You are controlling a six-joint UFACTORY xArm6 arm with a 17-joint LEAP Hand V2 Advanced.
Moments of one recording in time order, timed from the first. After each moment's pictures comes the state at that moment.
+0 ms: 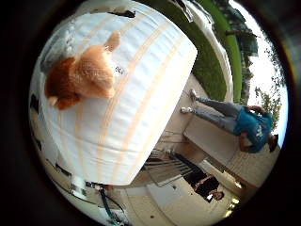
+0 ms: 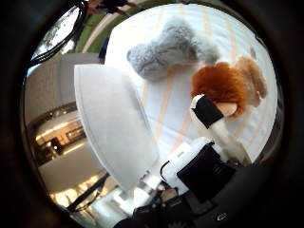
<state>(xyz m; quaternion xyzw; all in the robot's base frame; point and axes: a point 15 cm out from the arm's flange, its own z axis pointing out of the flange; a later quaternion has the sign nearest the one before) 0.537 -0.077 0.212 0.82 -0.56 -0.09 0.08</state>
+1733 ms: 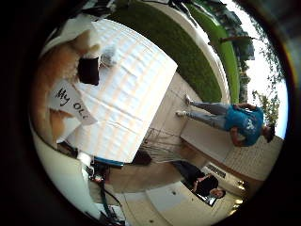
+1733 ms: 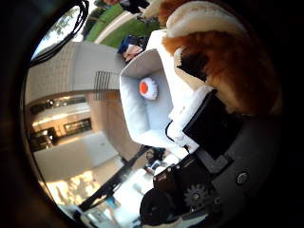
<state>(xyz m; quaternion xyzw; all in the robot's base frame) 0.410 0.047 0.449 0.88 -0.47 -0.06 -0.01</state>
